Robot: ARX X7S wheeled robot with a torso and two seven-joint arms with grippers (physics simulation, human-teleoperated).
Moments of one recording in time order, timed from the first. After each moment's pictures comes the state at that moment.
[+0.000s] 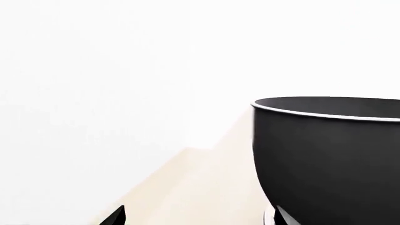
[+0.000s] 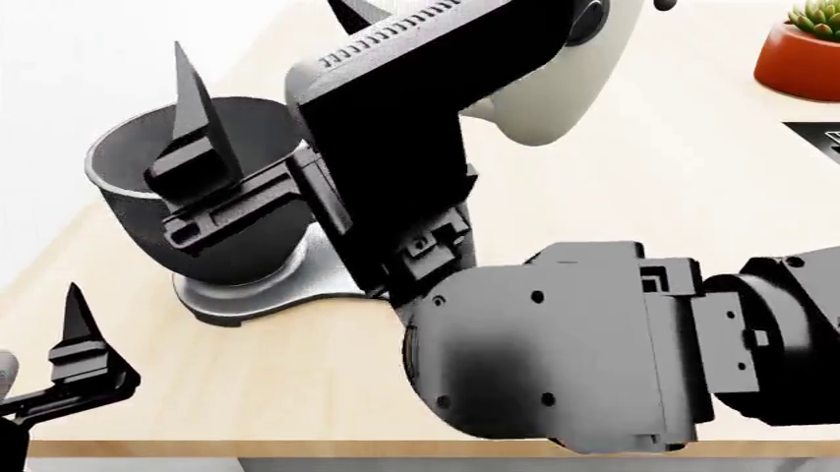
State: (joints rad) left arm 0.37 -0.98 -0.14 0.86 -0.83 -0.13 -0.94; right arm 1.68 0.37 -1.57 -0.41 1.07 -0.05 1.04
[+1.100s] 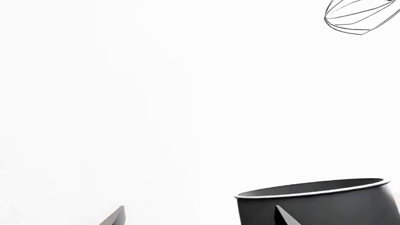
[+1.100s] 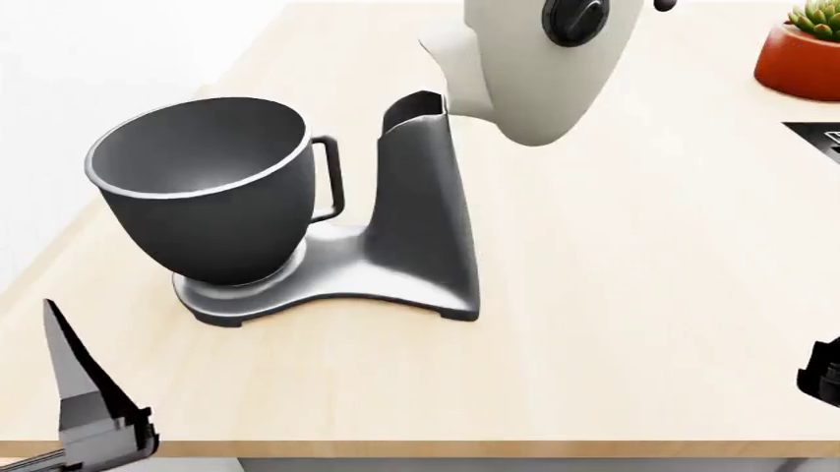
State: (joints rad) left arm 0.45 -0.79 0.07 0.90 -0.04 0.05 -0.98; right arm -0.37 1.28 -0.09 -0.94 0.23 -0.23 1.51
